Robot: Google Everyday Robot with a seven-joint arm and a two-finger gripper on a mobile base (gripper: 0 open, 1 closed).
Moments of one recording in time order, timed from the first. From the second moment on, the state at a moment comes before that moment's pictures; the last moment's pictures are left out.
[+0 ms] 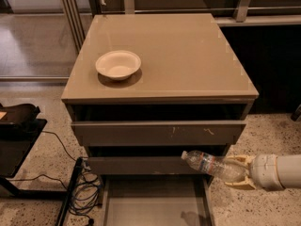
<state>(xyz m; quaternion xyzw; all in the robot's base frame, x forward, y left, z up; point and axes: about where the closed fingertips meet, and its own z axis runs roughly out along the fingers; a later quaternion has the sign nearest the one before) 0.428 -0.256 0.617 -0.57 0.72 0.16 0.36</state>
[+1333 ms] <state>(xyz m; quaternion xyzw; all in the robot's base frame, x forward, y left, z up) 0.426 -0.237 0.829 -0.65 0.64 0.07 0.41</state>
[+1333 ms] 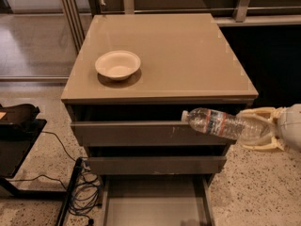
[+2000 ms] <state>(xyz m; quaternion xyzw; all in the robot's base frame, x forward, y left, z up) 0.454 -0.234 0.887 -0.65 0.62 0.04 0.43</state>
